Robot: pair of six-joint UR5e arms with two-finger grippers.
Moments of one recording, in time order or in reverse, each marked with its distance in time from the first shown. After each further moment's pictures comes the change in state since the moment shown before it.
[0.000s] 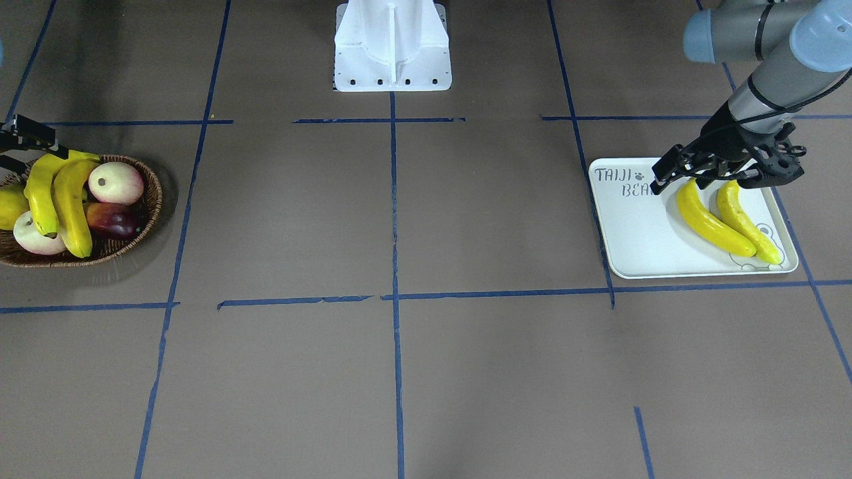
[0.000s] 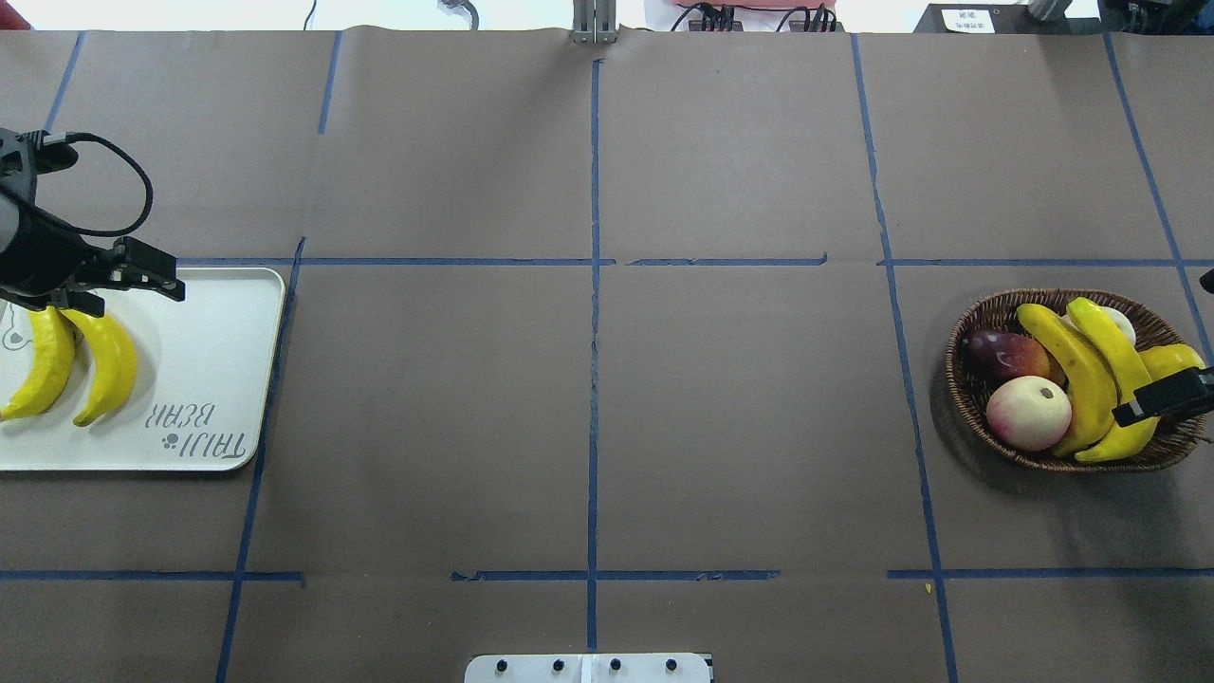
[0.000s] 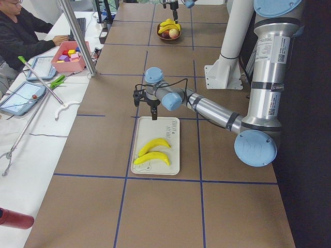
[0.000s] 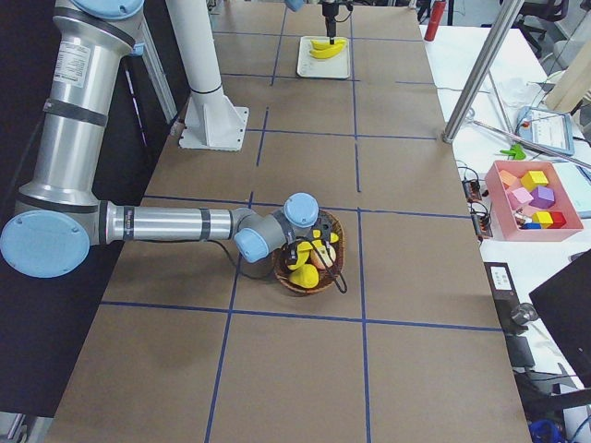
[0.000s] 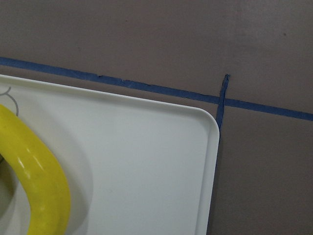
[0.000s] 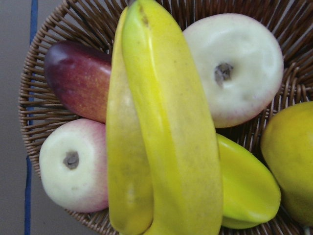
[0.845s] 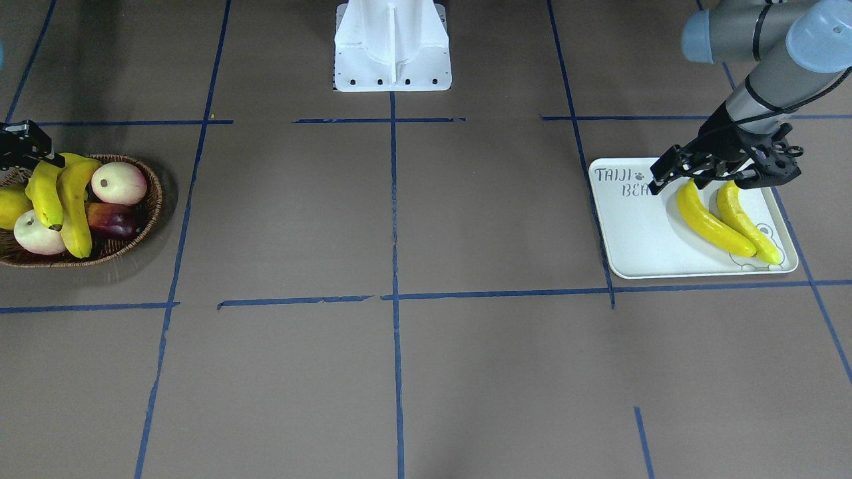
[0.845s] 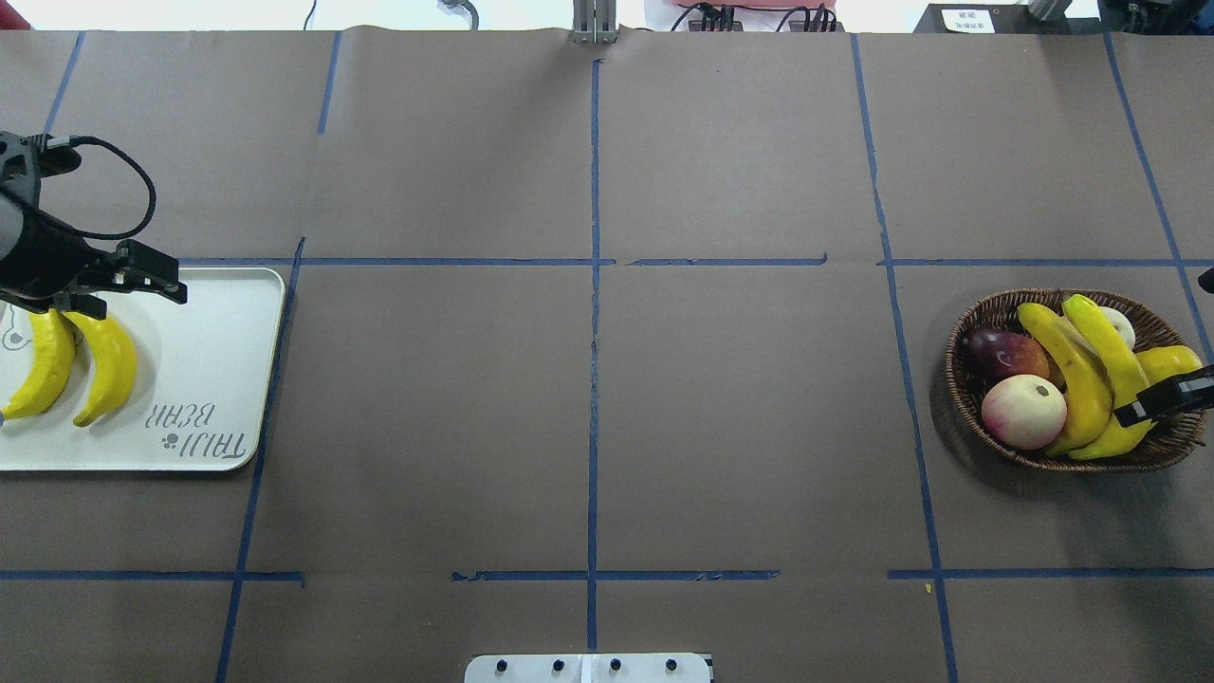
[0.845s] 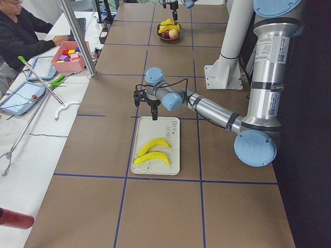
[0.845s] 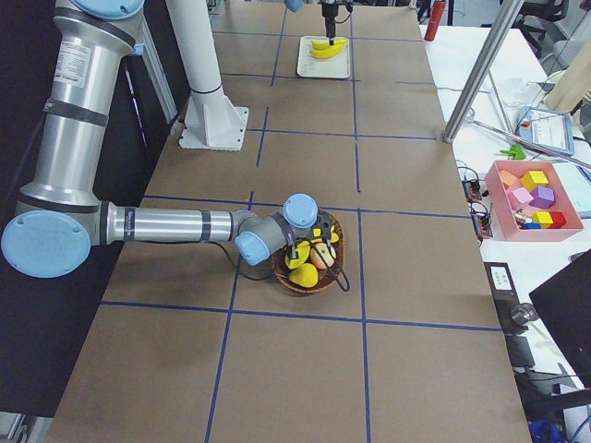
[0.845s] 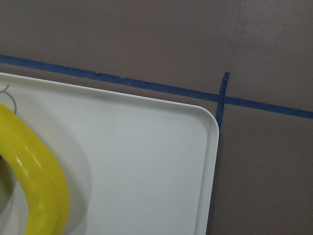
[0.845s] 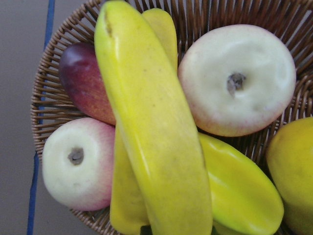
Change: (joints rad) left arm 0.007 0.001 0.001 -0.002 0.008 -0.005; right arm 0.003 -0.004 -0.014 0.087 0.003 -0.005
